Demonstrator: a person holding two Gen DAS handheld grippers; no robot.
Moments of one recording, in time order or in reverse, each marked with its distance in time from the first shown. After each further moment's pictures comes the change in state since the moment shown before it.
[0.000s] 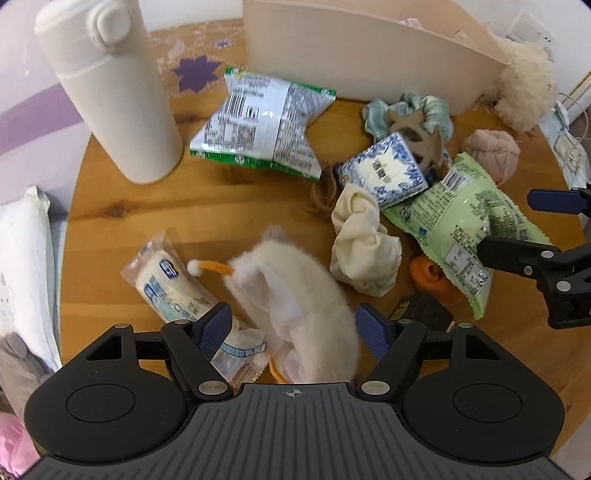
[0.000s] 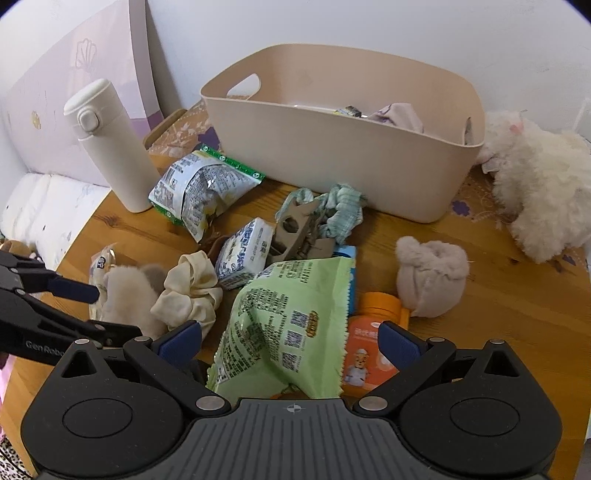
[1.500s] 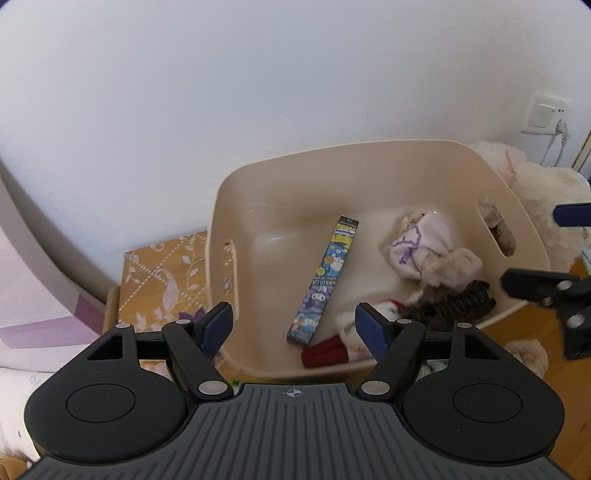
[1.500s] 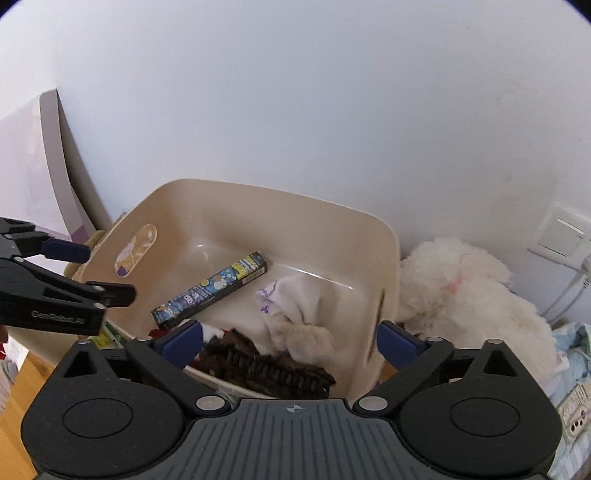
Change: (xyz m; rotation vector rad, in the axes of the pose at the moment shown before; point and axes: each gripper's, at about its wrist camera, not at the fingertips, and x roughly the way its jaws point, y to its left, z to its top) left arm -0.030 -0.046 0.206 0.253 -0.313 0.107; right arm -0.007 -0.079 0.153 -0.018 -0.166 -0.093
